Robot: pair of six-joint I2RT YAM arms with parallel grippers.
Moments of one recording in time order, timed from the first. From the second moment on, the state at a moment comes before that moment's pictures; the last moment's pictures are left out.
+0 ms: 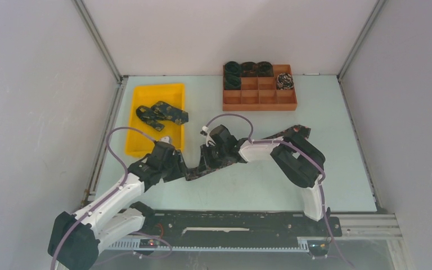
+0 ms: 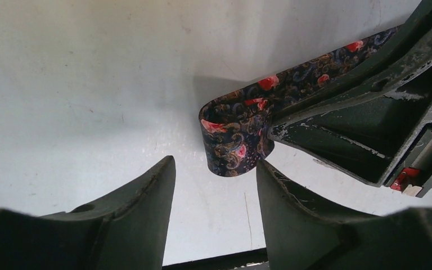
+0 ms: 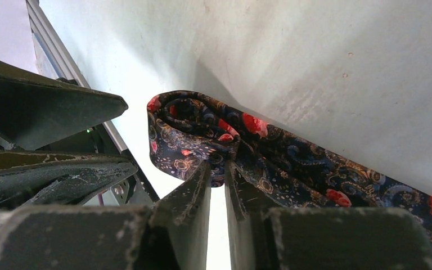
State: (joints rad) left arm -0.49 0.91 0.51 -0.54 -0.05 -0.73; right arm 0.88 2.02 1.15 0.08 -0.51 0.70
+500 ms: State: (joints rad) left arm -0.44 0.95 0.45 -0.45 0.01 -0.73; right arm 0.88 2.07 1.22 0.07 -0.52 0.70
